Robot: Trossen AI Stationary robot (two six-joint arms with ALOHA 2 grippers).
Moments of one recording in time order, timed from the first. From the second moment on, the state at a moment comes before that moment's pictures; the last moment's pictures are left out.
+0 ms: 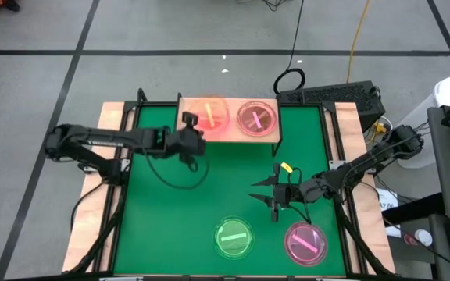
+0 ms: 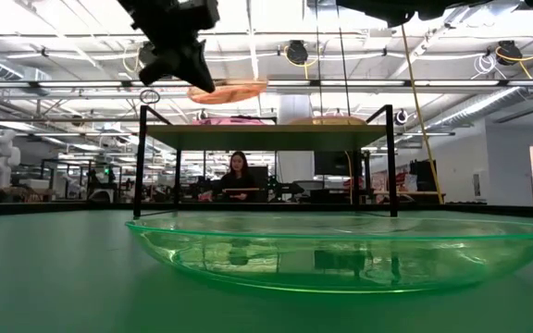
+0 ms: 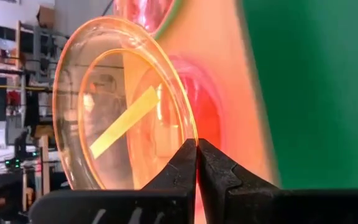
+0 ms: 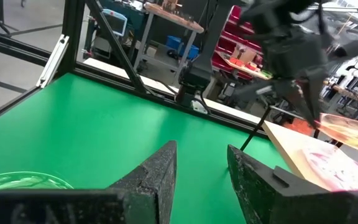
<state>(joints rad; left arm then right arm) 0.05 1.36 1.09 -0.51 -0.59 0.71 0.45 1.28 0.57 0.58 0.53 -0.27</state>
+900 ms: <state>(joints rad) 0.18 1.43 1.09 -0.52 -0.46 0.81 0.45 1.28 0.57 0.56 0.53 -0.25</state>
